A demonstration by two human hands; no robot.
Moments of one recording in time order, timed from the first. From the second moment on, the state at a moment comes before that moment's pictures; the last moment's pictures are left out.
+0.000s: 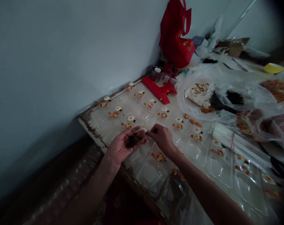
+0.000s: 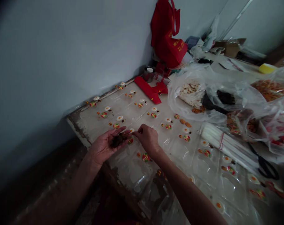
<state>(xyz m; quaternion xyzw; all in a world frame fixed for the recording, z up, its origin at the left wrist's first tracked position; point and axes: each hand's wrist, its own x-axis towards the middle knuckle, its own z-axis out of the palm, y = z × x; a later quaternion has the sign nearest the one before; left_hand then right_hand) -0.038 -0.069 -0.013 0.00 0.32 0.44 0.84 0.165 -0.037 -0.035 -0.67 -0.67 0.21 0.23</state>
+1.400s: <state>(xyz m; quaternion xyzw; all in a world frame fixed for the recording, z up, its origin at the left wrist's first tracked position) 0.073 -0.056 0.007 0.14 0.39 0.24 0.88 0.262 -0.131 0.007 -0.57 -0.71 0.23 0.34</state>
